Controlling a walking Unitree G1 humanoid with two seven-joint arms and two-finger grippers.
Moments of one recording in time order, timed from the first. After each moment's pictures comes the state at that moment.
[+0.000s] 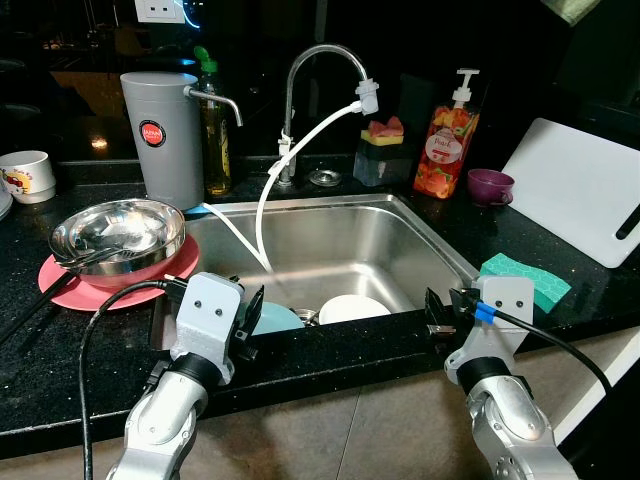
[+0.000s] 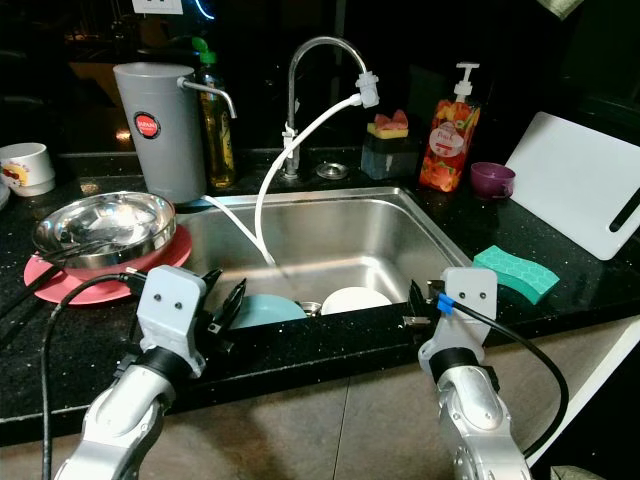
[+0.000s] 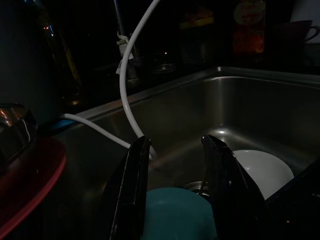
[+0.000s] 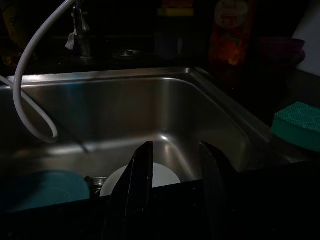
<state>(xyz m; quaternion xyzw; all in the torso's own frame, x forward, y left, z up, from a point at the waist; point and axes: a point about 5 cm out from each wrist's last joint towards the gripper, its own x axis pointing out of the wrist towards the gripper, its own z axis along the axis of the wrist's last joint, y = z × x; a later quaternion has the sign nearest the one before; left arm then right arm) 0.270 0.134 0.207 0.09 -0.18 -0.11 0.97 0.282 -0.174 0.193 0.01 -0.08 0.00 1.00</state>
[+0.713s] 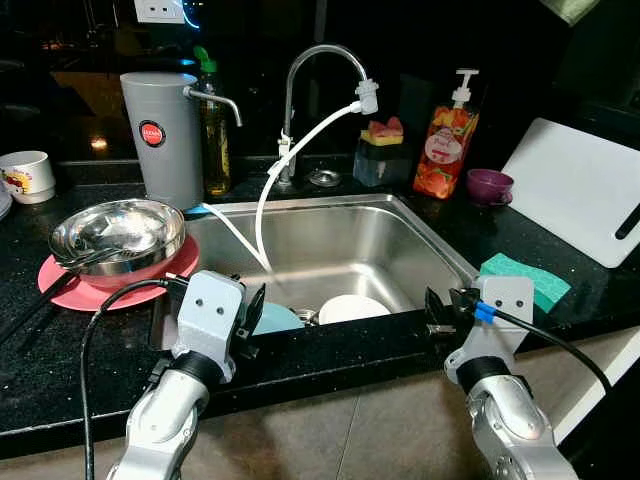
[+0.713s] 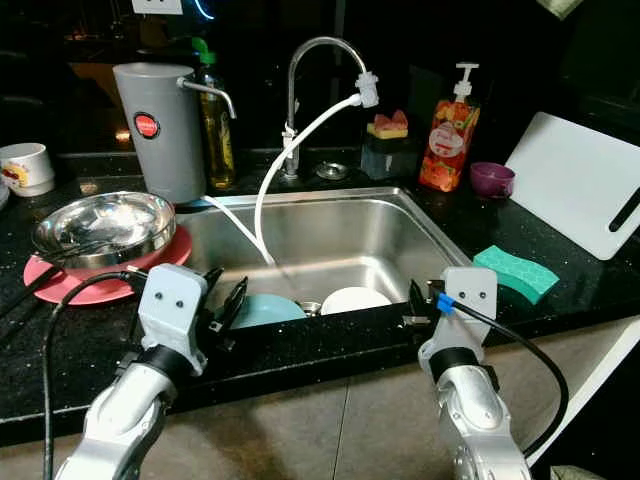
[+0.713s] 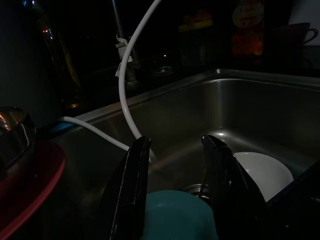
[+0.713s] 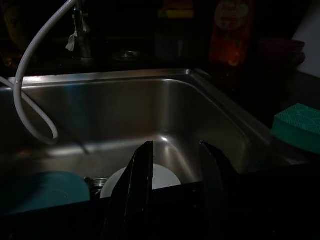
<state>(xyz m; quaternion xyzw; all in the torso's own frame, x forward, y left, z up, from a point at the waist) 0.271 0.133 0.209 0.09 -0.18 -0.12 0.97 0.282 -0.173 0.194 0.01 -0.08 0.00 1.00</state>
